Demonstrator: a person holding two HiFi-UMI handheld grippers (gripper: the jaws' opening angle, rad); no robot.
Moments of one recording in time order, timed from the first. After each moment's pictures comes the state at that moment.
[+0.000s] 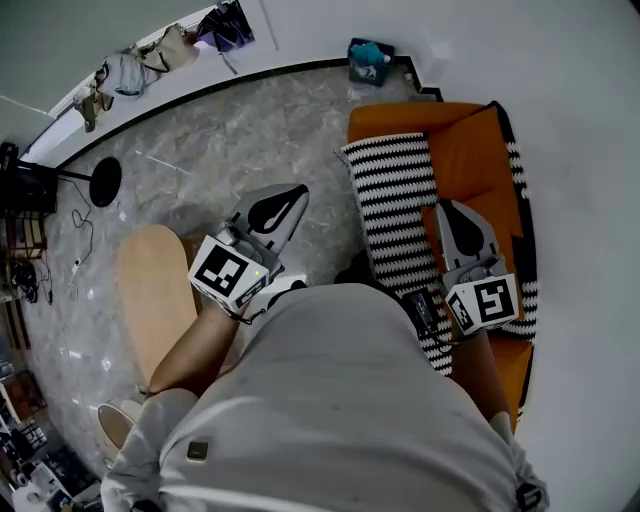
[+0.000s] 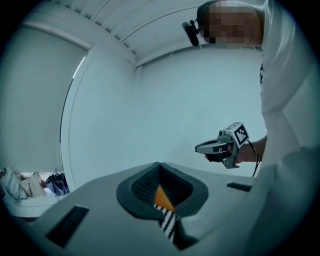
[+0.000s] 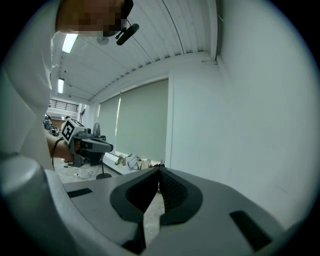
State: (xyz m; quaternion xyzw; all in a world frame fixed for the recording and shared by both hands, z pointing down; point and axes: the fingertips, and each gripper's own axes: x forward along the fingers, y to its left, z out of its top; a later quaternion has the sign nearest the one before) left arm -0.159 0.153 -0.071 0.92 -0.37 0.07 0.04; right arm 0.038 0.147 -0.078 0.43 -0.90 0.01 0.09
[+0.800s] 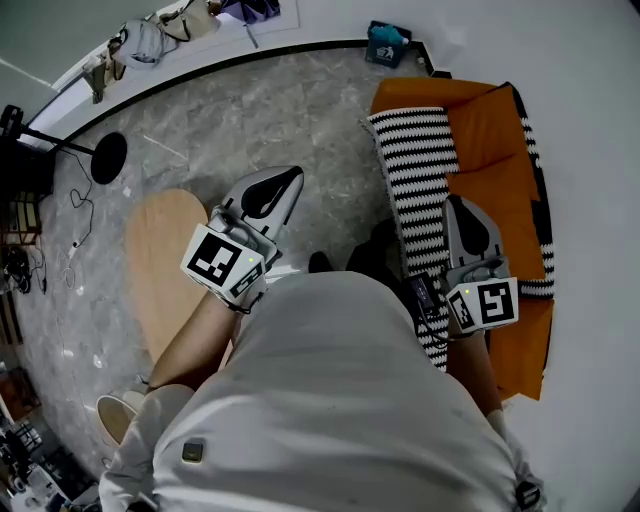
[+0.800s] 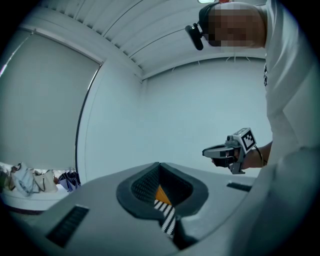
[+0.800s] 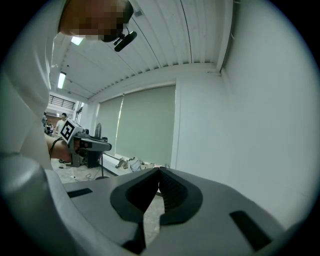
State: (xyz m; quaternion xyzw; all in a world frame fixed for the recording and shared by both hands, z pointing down) left arm -0.327 0.292 -0.082 0.92 -0.39 0.03 0.04; right arm -0.111 0.303 -0.090 0.47 -0.88 -0.02 0.08
